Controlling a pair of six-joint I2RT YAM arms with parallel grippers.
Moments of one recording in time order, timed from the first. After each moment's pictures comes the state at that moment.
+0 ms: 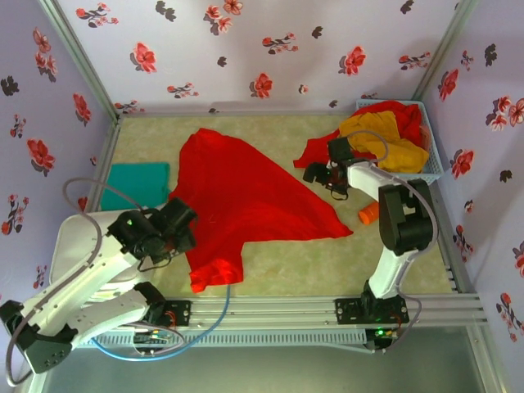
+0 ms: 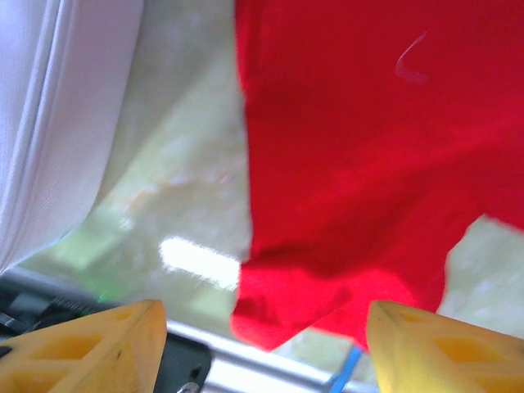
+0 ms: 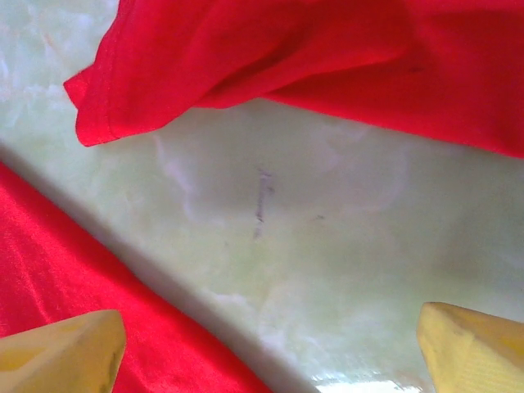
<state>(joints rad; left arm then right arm) -0.74 0.93 0.97 -1.33 -0.24 -1.09 0.25 1.83 1.15 -0.40 -0.13 0.52</state>
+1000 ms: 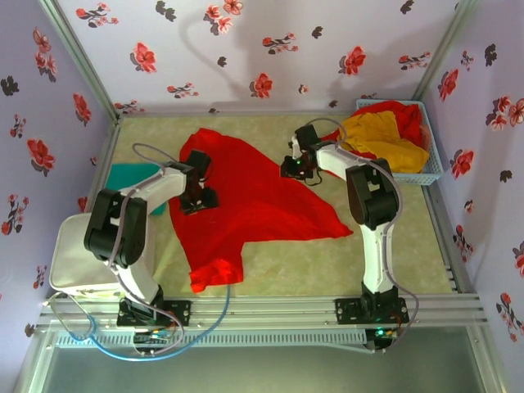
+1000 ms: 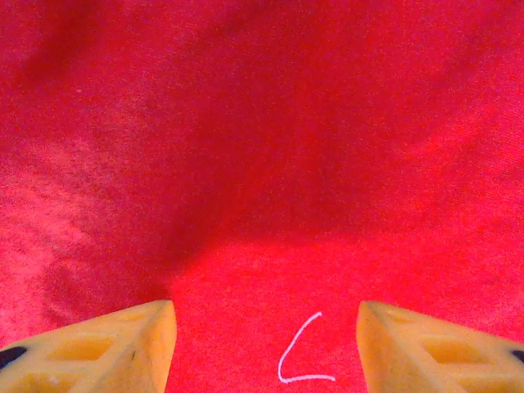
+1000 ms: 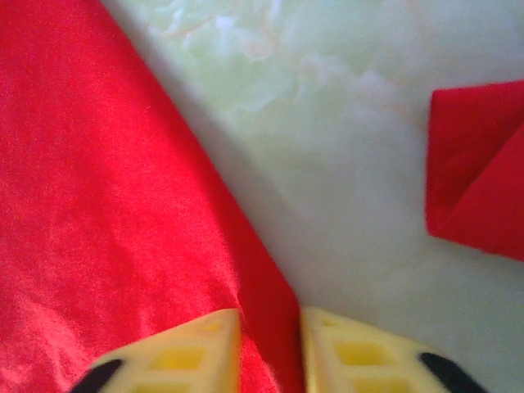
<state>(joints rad) -0.38 1.75 1.13 -0.77 0.02 -0.56 0.38 2.17 1.57 -0.52 -0.34 0.36</state>
